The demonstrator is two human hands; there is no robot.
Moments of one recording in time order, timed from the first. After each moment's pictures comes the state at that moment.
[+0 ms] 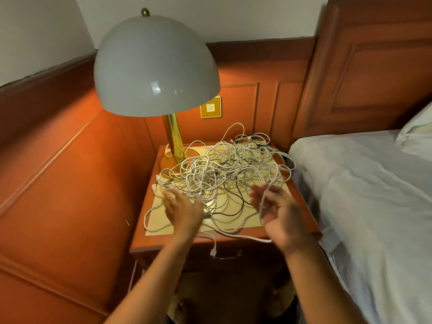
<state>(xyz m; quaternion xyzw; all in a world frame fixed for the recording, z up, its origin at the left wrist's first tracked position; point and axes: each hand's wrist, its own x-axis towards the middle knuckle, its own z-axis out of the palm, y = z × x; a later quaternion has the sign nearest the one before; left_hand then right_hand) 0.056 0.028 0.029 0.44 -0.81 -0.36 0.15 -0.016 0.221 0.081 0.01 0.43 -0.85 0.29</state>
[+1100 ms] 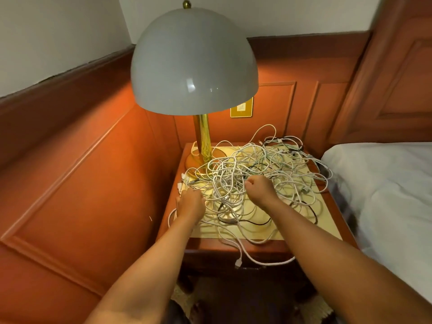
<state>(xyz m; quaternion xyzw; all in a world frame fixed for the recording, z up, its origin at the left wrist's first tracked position) 0.031 -0.084 -0.019 0.39 -0.91 -0.14 0.06 -0.093 0.072 0.030 -0.25 0.89 -0.35 0.12</state>
